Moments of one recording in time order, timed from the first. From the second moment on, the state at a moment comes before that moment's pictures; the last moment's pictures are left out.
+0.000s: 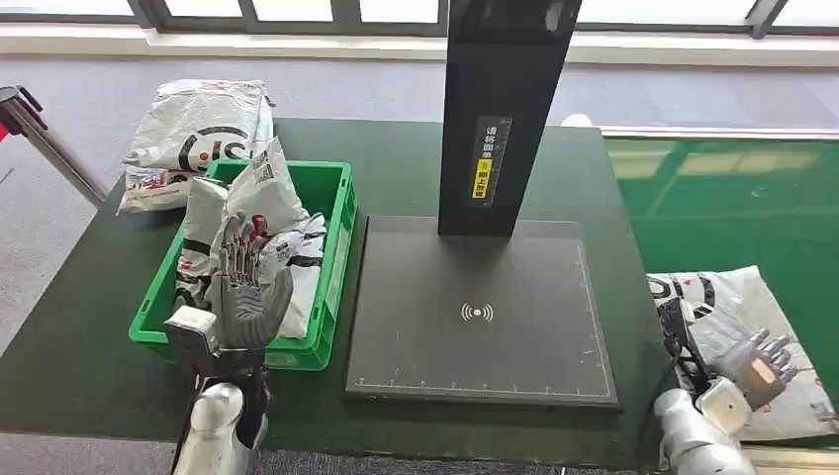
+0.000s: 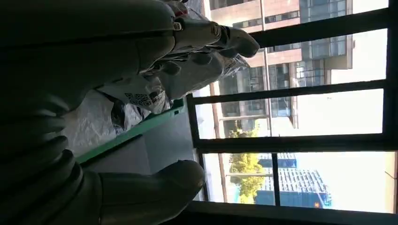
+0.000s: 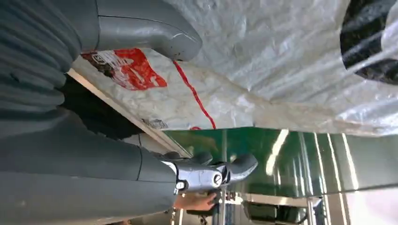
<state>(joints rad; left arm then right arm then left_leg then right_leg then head) -0.10 -0.23 0.00 -1.37 -0.10 0.03 -0.70 -0.54 -0.11 -0.77 -0.38 1.57 -0.69 0.23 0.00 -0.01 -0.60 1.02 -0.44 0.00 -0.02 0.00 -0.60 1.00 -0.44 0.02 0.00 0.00</state>
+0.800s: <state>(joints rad) -0.13 -0.23 0.00 -1.35 -0.10 -0.03 -0.70 -0.59 -0.15 -0.67 -0.28 1.56 -0.34 0.36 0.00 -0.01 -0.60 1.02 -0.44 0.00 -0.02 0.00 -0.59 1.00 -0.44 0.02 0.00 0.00</state>
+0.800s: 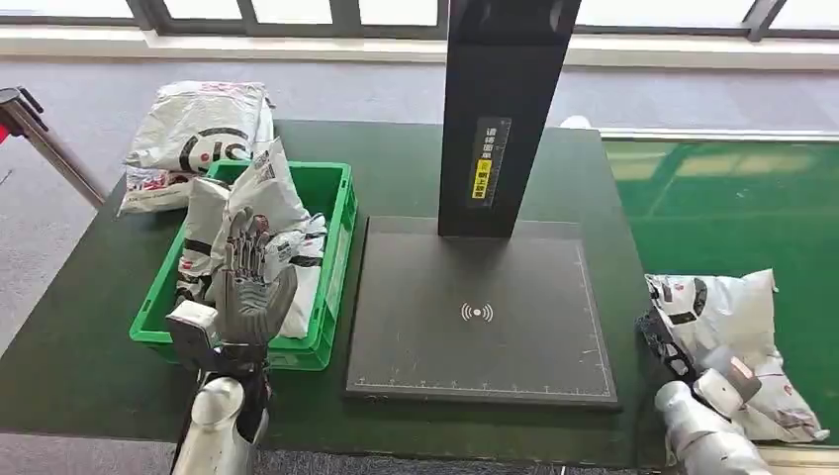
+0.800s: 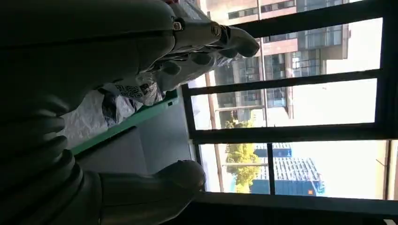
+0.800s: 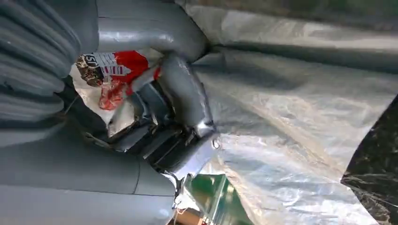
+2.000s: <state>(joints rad) -0.11 -0.23 0.01 -1.34 -0.10 0.02 -0.70 -0.57 0.15 -1.14 -1.13 1.48 -0.71 -0.58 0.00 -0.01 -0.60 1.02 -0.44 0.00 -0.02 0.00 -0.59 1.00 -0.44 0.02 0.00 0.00</state>
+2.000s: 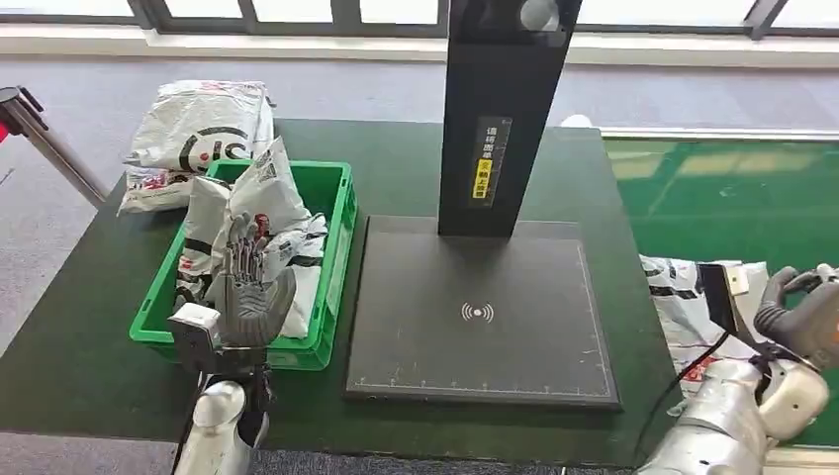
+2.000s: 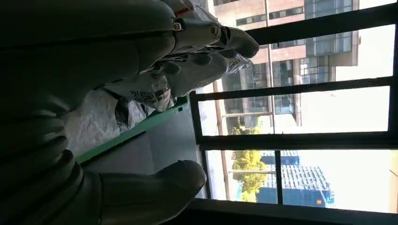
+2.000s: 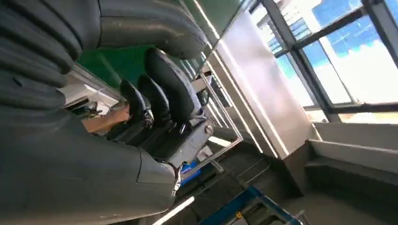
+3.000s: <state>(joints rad) -0.11 -0.22 0.01 -1.34 -0.09 0.00 -0.70 -0.53 -0.08 -0.67 -0.41 1.57 -0.66 0.28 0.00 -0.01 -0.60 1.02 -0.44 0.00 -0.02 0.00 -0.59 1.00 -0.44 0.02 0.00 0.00</state>
